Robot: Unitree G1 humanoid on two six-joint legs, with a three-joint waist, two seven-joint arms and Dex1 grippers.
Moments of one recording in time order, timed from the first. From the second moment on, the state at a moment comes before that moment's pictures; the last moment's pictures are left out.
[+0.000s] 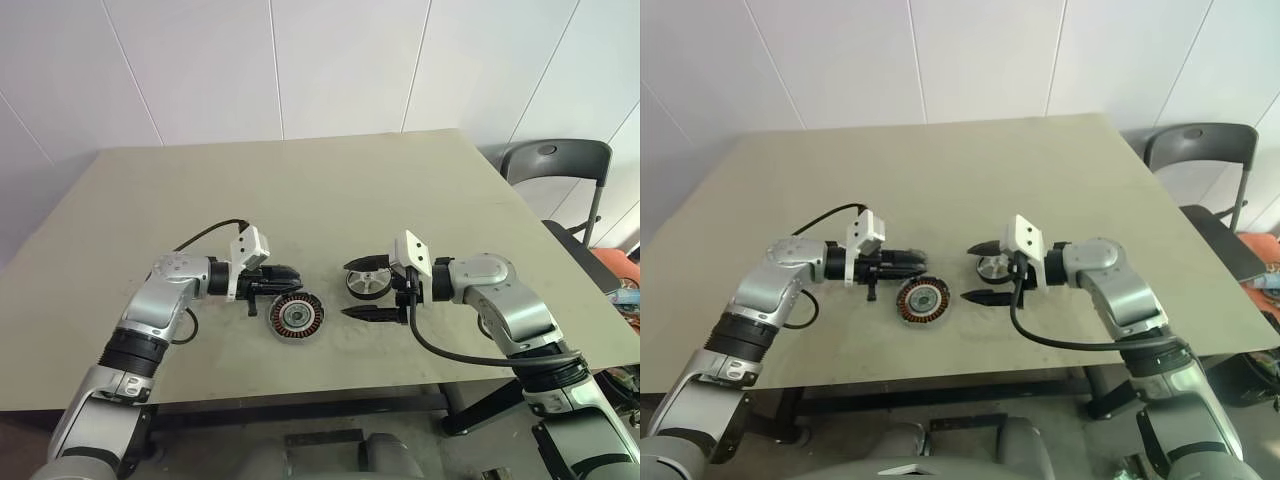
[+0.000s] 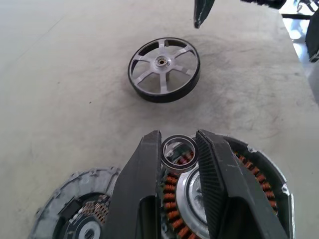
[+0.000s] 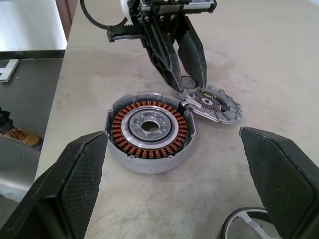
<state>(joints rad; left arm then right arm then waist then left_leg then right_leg) -0.52 0.54 -0.20 0.22 -0.28 0.28 -1.20 -0.47 -0.59 0.22 0.00 0.33 0.34 1.19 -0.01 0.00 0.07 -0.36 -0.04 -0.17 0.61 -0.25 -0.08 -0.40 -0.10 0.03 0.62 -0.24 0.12</state>
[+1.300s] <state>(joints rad) -0.36 0.54 -0.22 0.08 -0.27 0.27 -1.17 -0.47 -0.59 0.22 -0.01 0.33 0.34 1.19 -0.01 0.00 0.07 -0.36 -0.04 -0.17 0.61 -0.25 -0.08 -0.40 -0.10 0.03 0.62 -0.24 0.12</state>
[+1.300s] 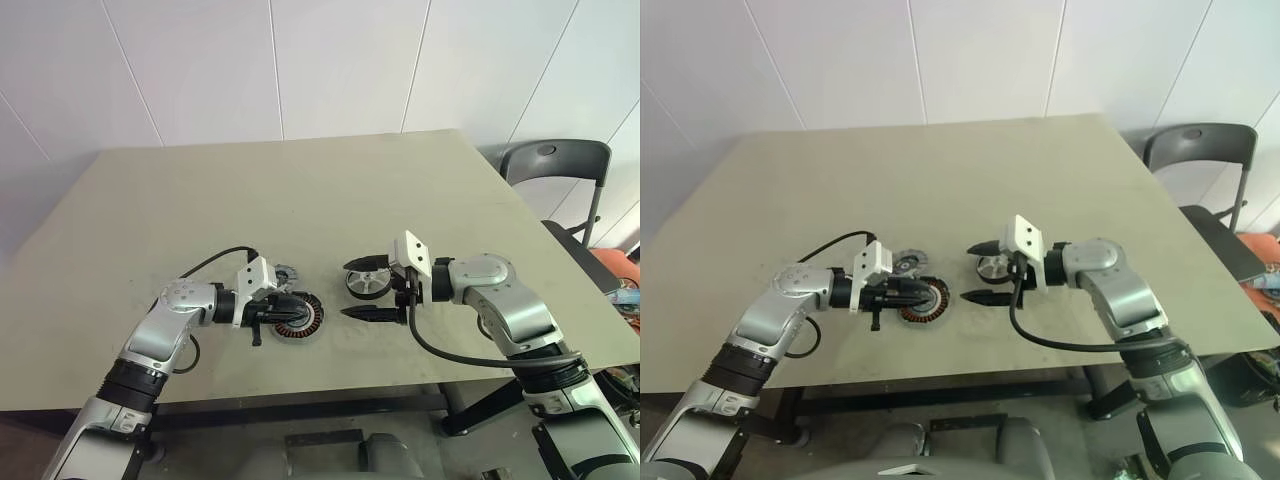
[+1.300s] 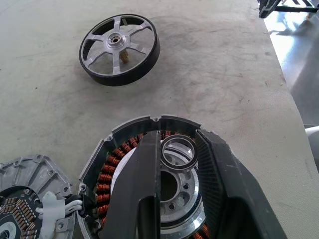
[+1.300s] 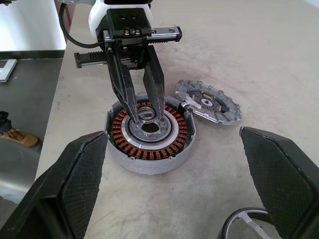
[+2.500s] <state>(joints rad) -0.37 0.53 -0.16 0.07 -0.32 0.33 -1.13 -0.47 -0.59 0.22 -0.02 0.33 0.34 1.19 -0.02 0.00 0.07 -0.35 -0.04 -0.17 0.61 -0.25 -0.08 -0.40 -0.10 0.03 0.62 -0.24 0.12</state>
